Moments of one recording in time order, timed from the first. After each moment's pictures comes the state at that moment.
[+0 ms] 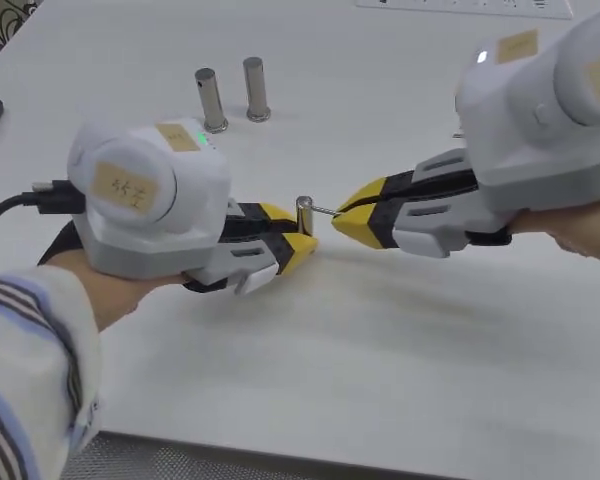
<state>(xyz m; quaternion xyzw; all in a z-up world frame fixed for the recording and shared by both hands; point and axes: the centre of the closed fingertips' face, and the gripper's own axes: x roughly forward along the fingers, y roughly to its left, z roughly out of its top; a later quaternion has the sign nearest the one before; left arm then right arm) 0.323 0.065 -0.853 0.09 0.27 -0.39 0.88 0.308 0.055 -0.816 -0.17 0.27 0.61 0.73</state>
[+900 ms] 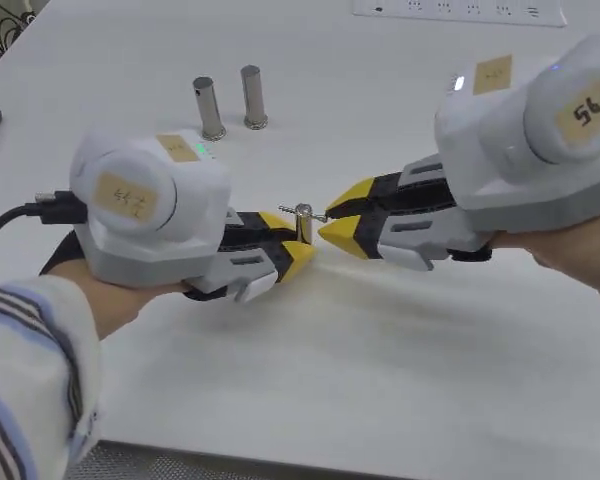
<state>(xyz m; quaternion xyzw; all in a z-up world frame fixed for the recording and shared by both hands) 0.321 0.064 -0.855 0.08 0.27 -0.39 0.88 0.307 0.057 -0.815 -0.20 0.23 0.60 0.74</state>
